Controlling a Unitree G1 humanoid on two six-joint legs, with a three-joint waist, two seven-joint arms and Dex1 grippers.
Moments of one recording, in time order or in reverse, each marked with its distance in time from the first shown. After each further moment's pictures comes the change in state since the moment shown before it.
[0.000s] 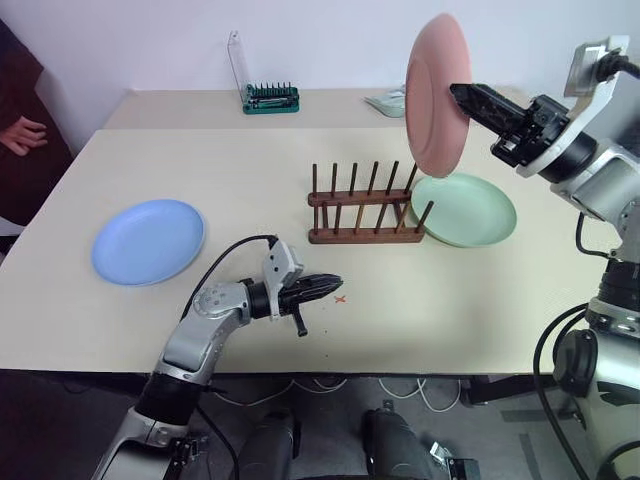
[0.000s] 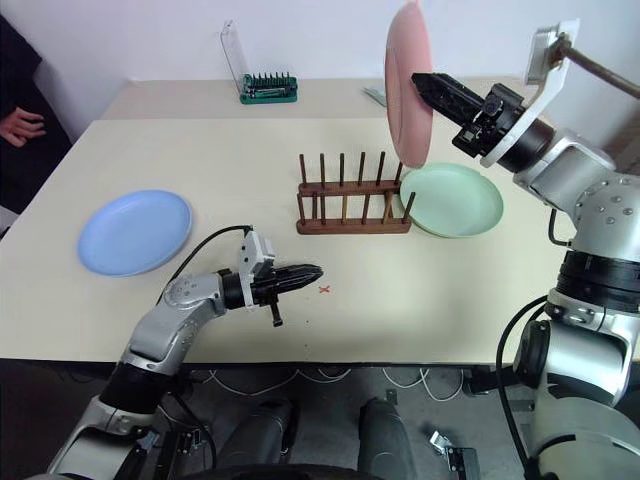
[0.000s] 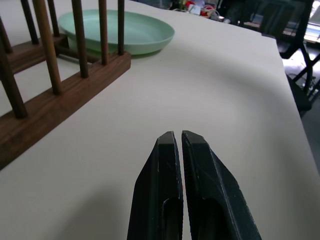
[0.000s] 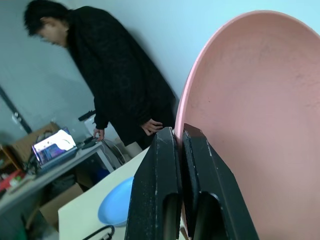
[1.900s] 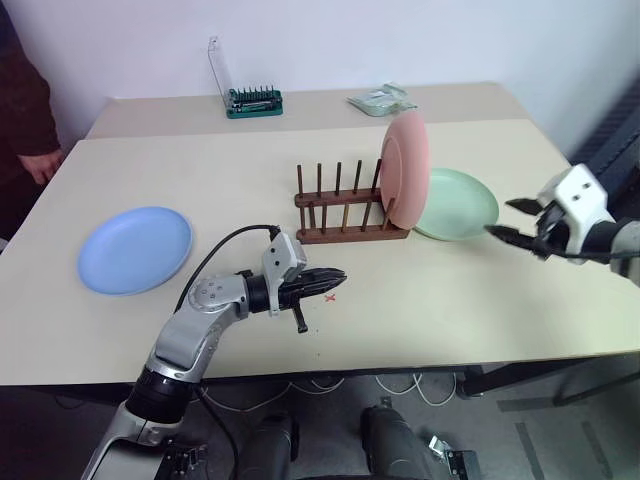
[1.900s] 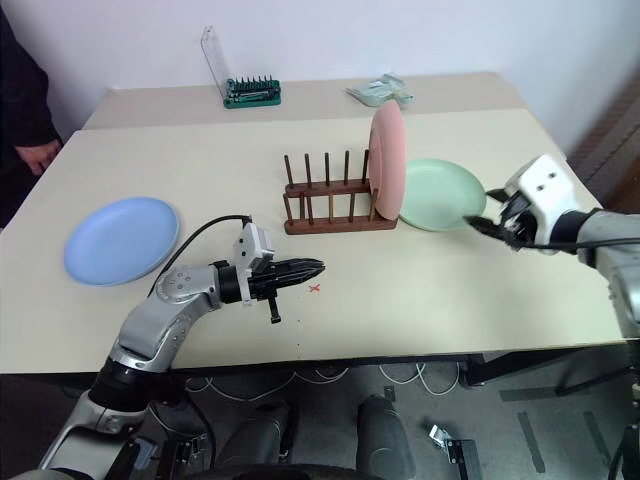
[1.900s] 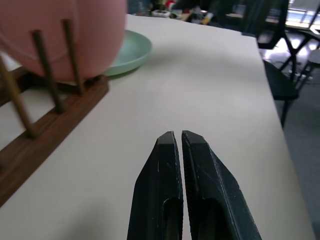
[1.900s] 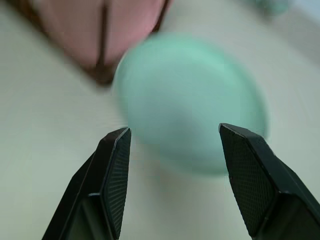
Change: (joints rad) left arm -0.030 0.026 -0.029 -0.099 -0.012 0.063 0.011; right arm 0.486 -0.378 0.307 -0.083 -0.854 -0.649 0.246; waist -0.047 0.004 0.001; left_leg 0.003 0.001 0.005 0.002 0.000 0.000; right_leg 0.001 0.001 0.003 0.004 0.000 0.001
